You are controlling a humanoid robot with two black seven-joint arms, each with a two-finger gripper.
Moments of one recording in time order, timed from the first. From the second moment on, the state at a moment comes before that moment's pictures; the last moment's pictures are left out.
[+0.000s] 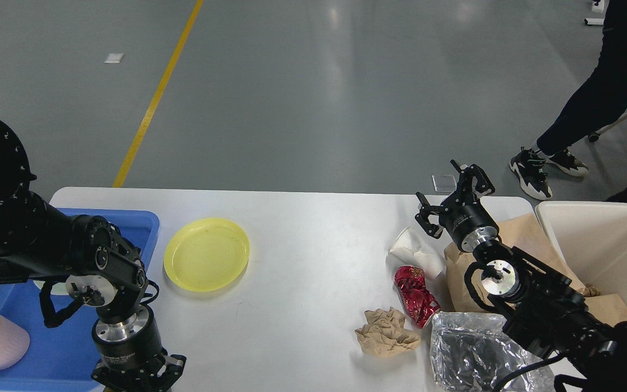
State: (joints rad) left arm -1.65 0.15 1.32 -1.43 -0.06 -0.62 0.07; right arm 0.69 -0.09 0.63 0.37 0.06 0.40 0.34
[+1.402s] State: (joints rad) left arm -1.74 0.38 1.45 -1.16 -0.07 -0.94 0.06; right arm 0.69 -0.09 0.63 0.37 0.06 0.40 0.34
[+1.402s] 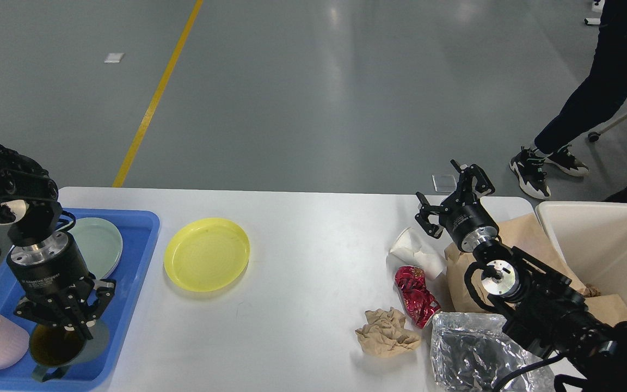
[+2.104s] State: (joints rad) left arm -1.59 0.40 1.47 -0.92 -0.07 -0.96 0.06; right arm 0.69 -0.09 0.63 0.37 0.06 0.40 0.34
